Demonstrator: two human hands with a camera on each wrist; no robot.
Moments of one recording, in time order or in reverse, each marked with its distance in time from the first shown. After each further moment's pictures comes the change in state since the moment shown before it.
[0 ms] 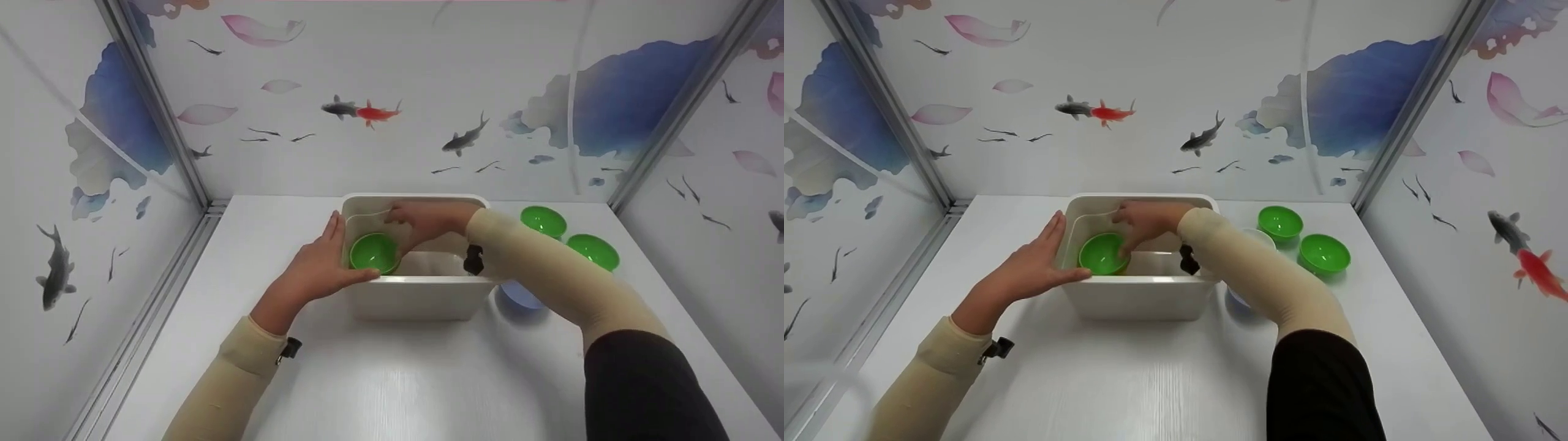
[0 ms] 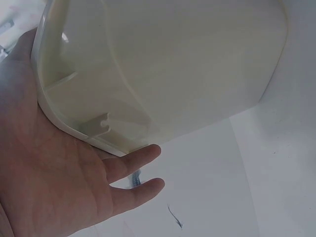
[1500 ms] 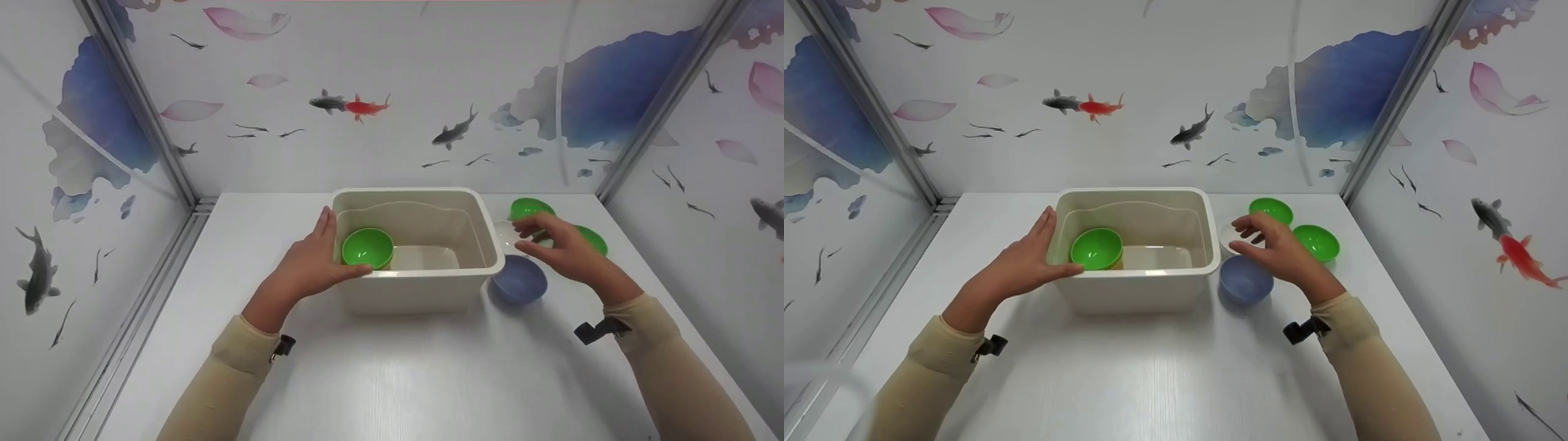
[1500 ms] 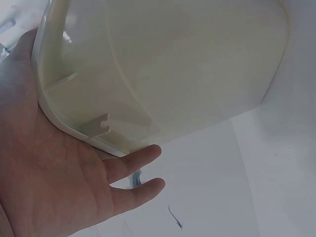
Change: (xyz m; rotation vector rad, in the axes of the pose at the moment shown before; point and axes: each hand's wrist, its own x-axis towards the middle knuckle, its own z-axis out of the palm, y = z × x) left_hand -0.001 0.003 0.000 -0.019 -0.007 -0.025; right_hand -0.252 0.041 0.060 0.232 0.768 0.134
